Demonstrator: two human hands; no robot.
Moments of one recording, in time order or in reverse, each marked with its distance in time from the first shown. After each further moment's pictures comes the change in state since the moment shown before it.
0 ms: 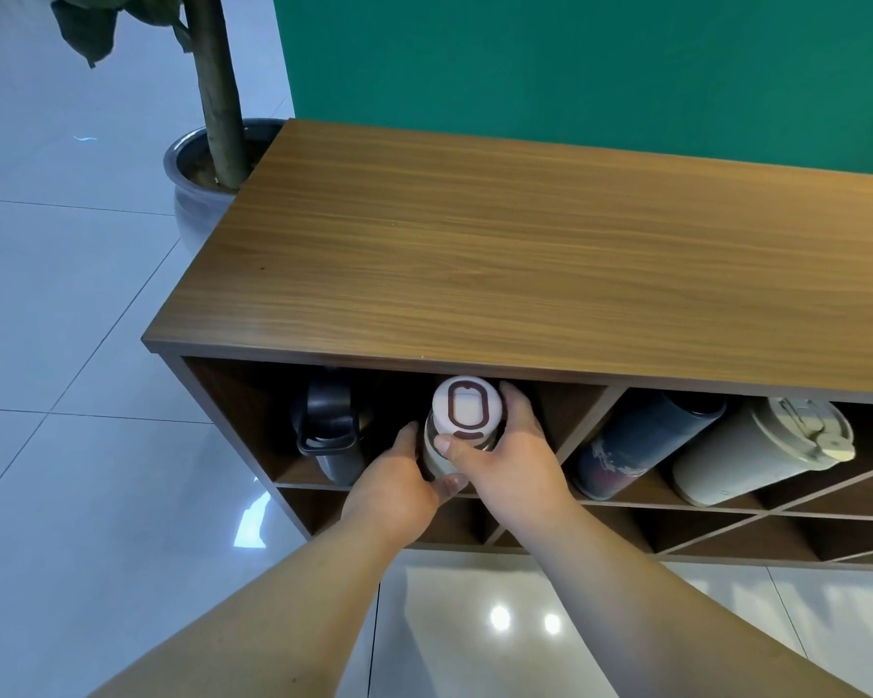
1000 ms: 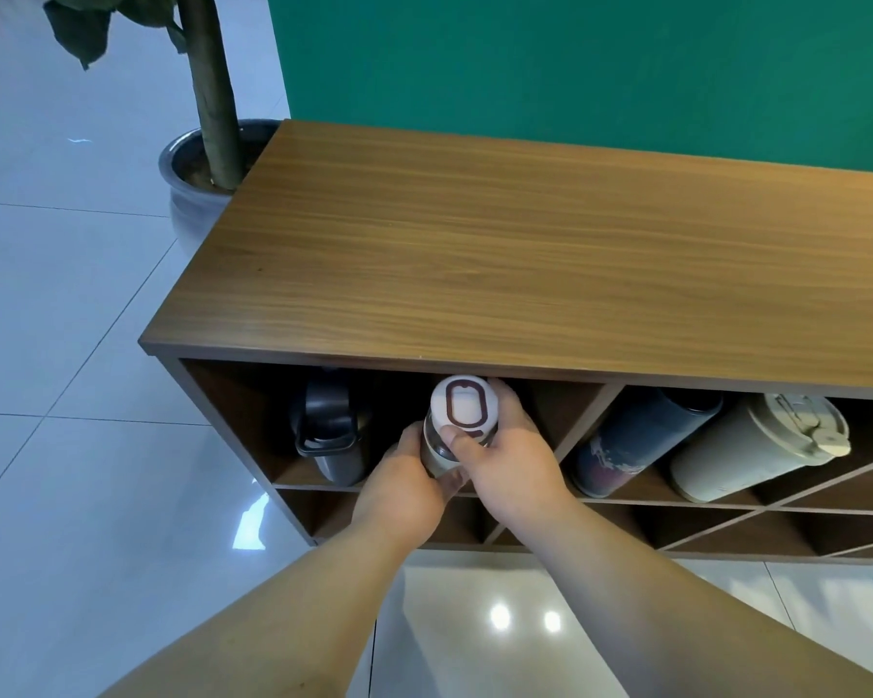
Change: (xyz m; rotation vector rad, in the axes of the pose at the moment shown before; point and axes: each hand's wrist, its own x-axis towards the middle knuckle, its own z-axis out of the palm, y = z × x) left_hand -0.005 0.004 0.007 -0.143 0.021 0.037; right_hand 0.000 -0.003 0.000 -0.063 -0.009 -0.055
